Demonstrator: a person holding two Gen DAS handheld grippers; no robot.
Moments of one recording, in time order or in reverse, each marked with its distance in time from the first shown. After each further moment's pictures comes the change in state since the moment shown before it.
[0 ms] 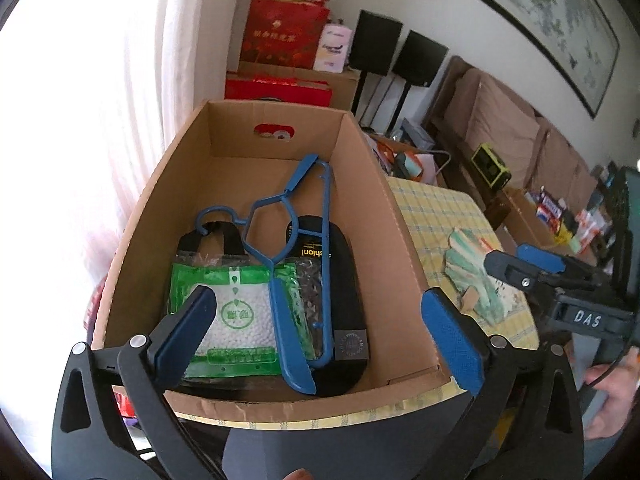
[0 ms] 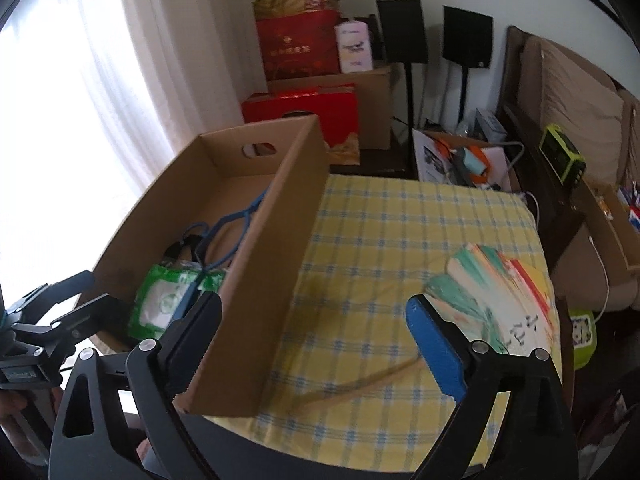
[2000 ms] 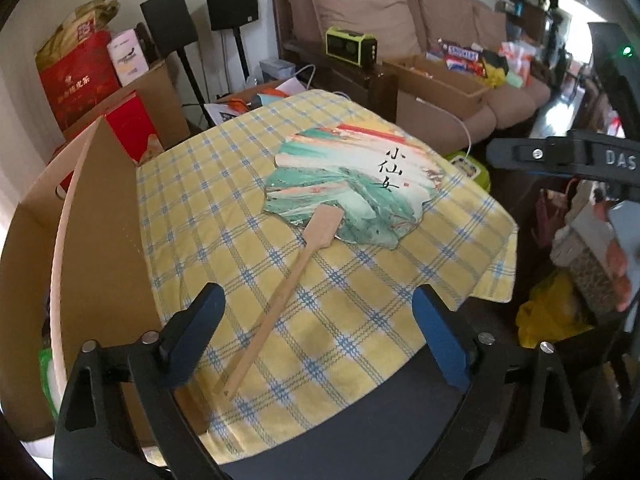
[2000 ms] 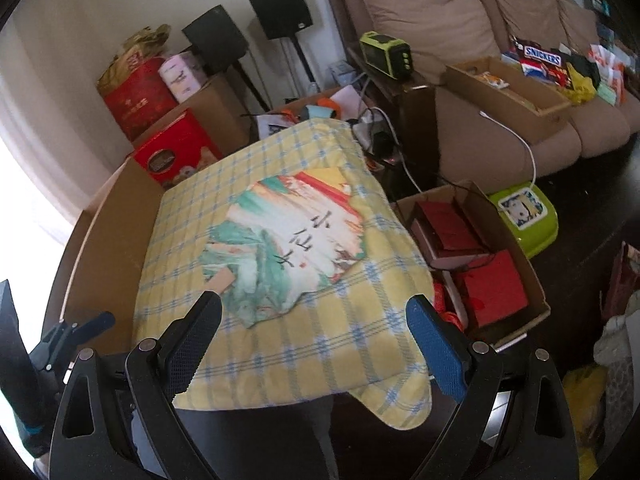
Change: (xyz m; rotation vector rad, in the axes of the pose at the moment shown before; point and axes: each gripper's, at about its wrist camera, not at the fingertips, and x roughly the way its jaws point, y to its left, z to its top) left arm 0.090 -0.219 -0.079 0.576 0.130 -0.098; right arm -0.059 -0.215 -0.111 0.455 -0.033 -0.128
